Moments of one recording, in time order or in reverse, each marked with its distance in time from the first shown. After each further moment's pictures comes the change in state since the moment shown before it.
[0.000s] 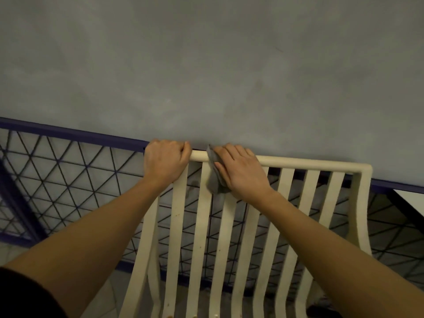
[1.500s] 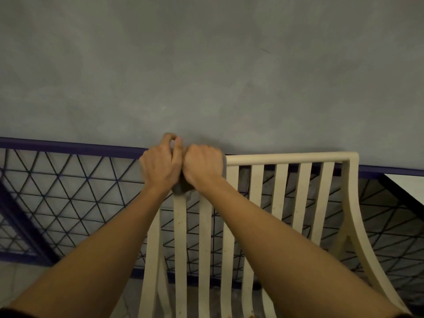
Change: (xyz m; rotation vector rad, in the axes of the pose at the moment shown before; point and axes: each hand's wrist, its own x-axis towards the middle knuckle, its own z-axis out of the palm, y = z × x) left_hand -0.006 -0.004 -0.013 -0.308 0.064 -0.171; right_hand 0.067 -0.091 -0.014 -0.009 -0.252 0.426
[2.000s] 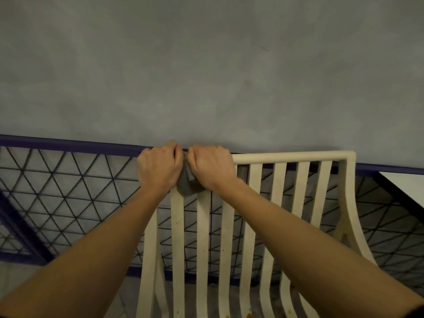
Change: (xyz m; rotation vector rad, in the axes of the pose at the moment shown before) left_hand -0.005 0.002 0.000 0.291 -0.124 0.066; right_hand -0.011 0.033 0.001 -0.018 0.122 -0.234
